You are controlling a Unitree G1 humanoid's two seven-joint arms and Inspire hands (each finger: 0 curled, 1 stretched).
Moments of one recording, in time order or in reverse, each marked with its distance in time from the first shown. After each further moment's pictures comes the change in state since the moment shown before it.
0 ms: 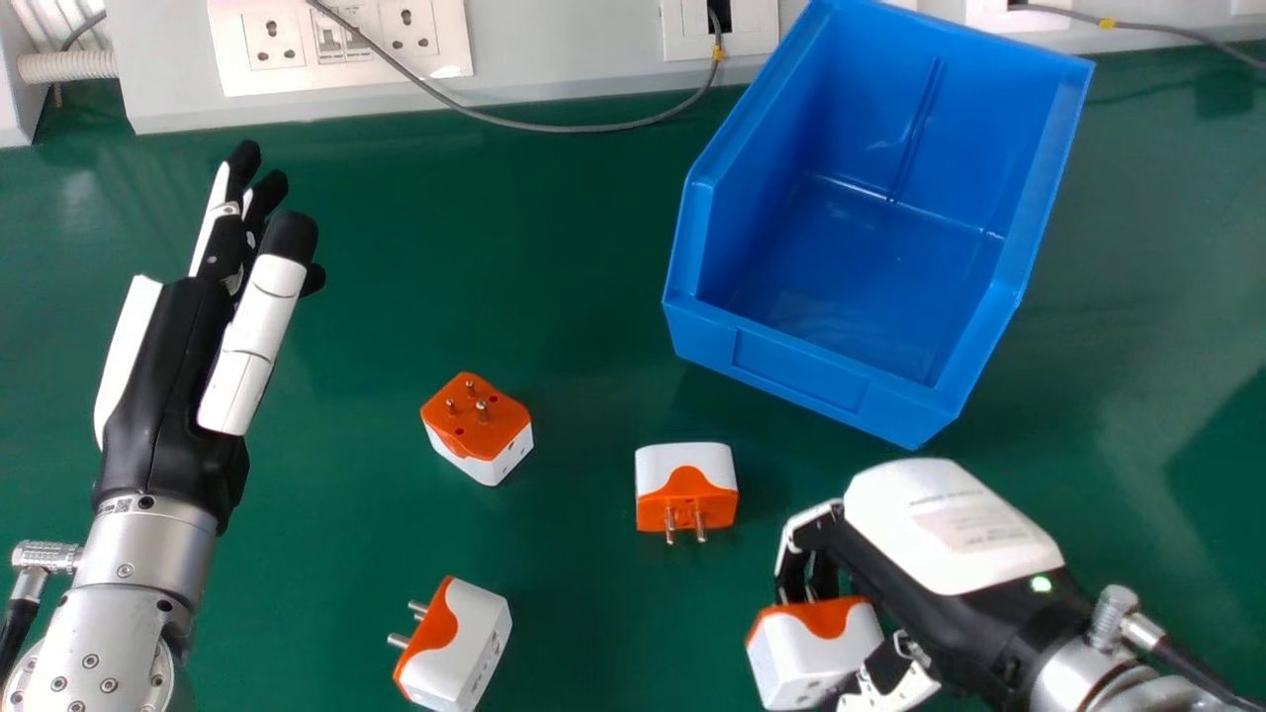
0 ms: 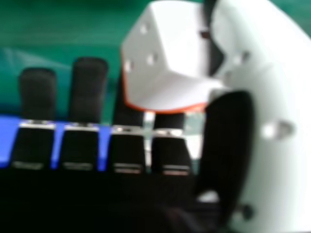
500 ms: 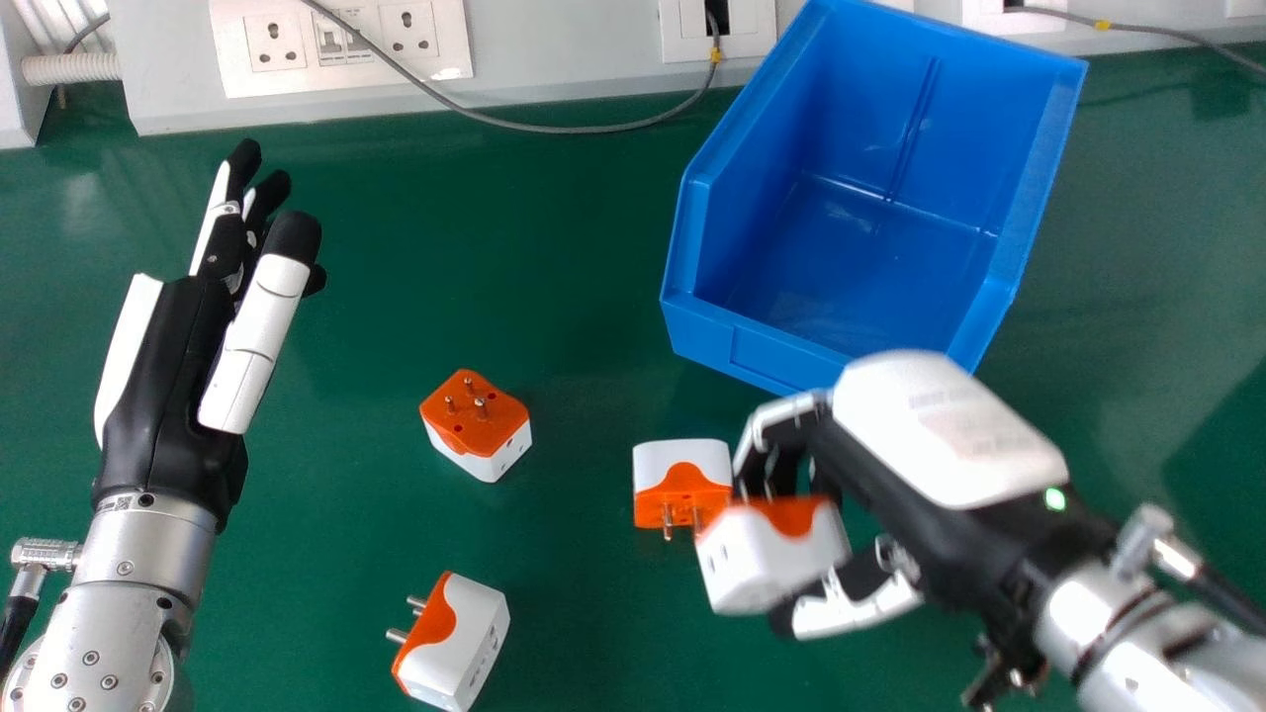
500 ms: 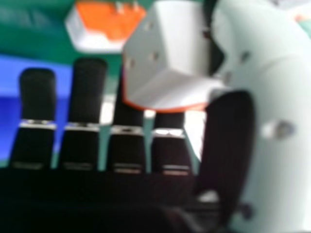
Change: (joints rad) left arm -0.005 0.002 0.000 0.007 0.007 0.000 -0.001; right arm -0.124 0.082 -0.068 -0.122 0.057 0.030 0.065
